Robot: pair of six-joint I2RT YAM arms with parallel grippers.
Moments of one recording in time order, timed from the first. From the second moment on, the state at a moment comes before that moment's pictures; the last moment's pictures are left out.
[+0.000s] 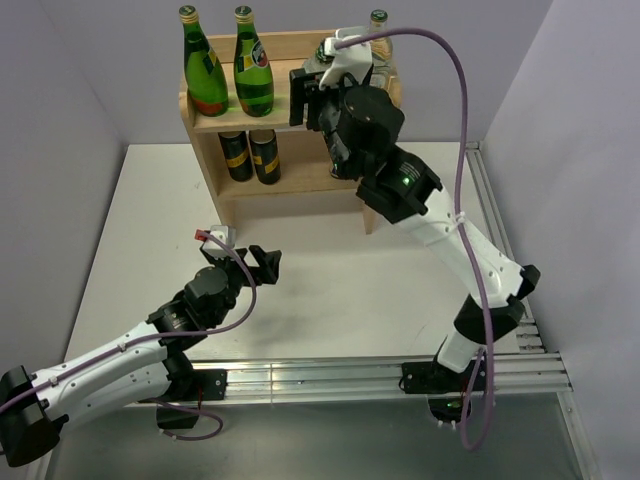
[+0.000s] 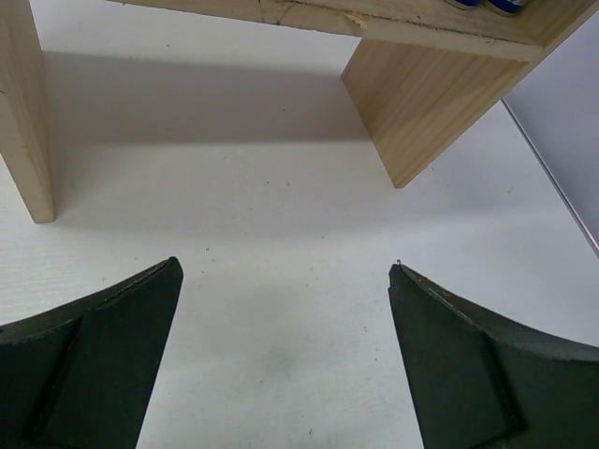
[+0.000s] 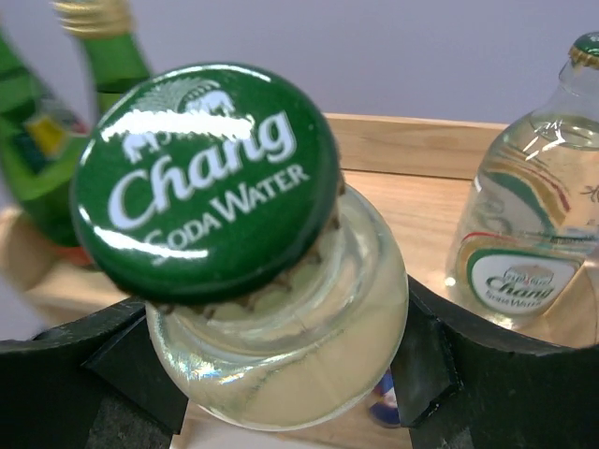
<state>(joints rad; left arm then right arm) -0.90 0.75 0.43 0.16 -0.54 -0.49 0.94 1.64 2.14 -0.31 0.68 -0.07</state>
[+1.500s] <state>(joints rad) -0.90 0.74 0.42 0.15 -0.53 -0.49 0.72 1.78 2.19 -0.31 0.56 0.06</state>
